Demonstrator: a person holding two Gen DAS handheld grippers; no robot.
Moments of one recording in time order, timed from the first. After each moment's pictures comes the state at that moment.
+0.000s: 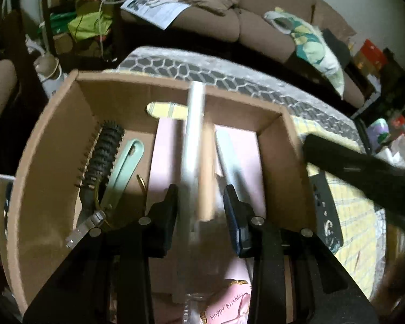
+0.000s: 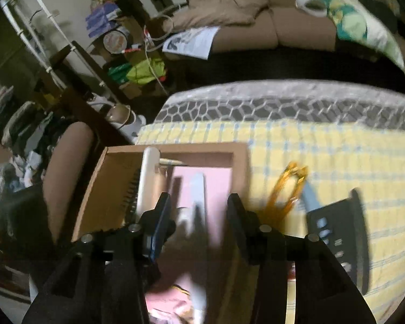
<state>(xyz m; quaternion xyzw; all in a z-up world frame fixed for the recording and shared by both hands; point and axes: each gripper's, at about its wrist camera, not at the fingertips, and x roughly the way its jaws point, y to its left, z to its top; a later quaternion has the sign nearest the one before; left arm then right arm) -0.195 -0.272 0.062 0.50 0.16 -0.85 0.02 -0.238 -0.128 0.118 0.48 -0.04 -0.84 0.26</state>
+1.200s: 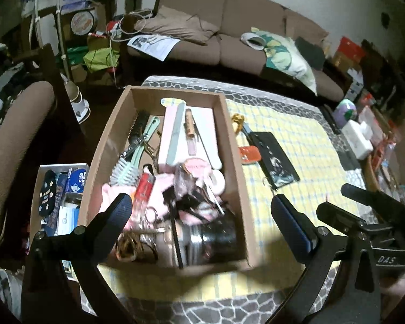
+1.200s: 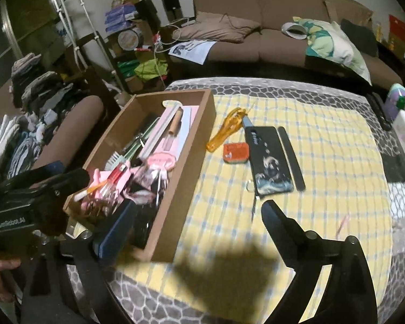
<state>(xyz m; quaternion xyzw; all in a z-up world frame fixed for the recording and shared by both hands) 0.026 -0.221 0.193 0.43 0.10 -0.89 0.02 -0.024 -0.010 0.170 0.44 0.01 -0.86 0.25</state>
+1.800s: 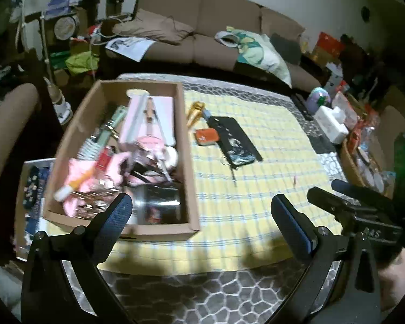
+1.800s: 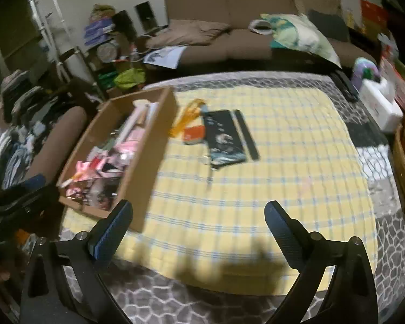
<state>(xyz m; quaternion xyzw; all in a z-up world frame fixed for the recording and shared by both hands) 0.069 -0.153 0.191 0.43 0.11 -0.90 -0.04 0.015 0.079 0.158 0.44 -0.02 -0.88 0.19</state>
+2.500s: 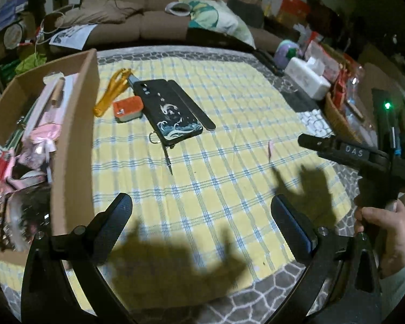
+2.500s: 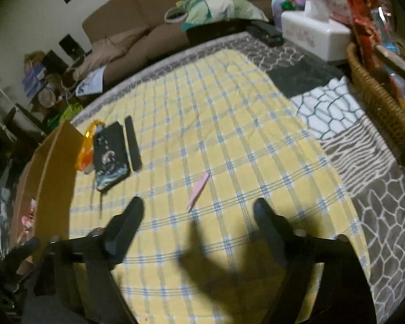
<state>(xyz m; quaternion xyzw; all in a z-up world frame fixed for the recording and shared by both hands) 0.010 -0.035 0.100 0.47 0.05 -0.87 -0.13 -0.062 0.227 0.072 0.47 -0.15 -0.87 0.07</state>
